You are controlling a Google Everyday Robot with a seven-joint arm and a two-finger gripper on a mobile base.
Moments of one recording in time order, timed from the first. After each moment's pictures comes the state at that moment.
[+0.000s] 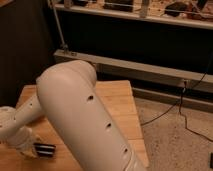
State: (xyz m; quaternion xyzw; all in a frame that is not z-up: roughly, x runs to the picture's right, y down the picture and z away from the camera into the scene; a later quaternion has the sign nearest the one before) arm -0.346 0.271 0.715 -0.34 0.08 0.07 0.93
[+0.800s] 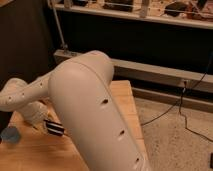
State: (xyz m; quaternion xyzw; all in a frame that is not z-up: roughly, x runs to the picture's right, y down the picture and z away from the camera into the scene) arm -0.289 0.167 0.735 -0.30 0.15 0.14 0.93
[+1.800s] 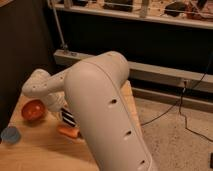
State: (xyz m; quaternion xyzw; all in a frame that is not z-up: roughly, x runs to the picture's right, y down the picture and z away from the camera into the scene) arm -0.227 0.124 0.795 -0.27 0.18 0.24 0.91
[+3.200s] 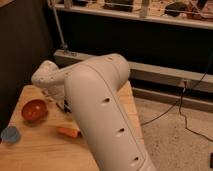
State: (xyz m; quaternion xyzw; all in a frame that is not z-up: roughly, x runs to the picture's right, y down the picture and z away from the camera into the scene) arm -0.233 0.065 0.848 -0.23 0.15 0.33 0.90
